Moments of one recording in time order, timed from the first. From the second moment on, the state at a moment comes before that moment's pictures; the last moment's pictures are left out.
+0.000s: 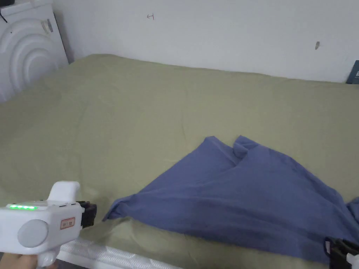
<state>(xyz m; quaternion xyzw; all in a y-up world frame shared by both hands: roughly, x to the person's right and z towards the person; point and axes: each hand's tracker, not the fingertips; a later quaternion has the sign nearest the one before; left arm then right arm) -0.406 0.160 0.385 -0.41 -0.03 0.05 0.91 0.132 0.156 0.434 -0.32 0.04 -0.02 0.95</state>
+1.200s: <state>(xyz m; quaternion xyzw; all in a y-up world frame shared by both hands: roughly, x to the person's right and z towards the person) -0.366 0.115 0.301 -0.44 -0.10 0.06 0.89 0.166 0.122 0.087 -0.42 0.01 0.06 0.90</state>
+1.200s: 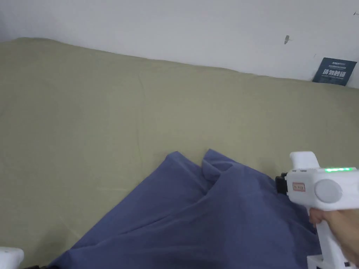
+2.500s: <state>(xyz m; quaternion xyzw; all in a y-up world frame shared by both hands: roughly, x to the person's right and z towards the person) -0.287 0.446 0.248 -0.26 -0.07 -0.01 0.96 0.247 0.508 0.303 -0.13 -0.05 0.03 0.99</state>
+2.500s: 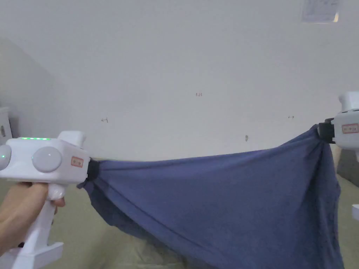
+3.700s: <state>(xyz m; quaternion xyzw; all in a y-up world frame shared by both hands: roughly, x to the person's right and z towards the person) -0.229 0.611 0.027 -0.17 0.03 -0.07 0.98 0.257 0.632 0.078 -0.07 -0.11 0.01 0.99</state>
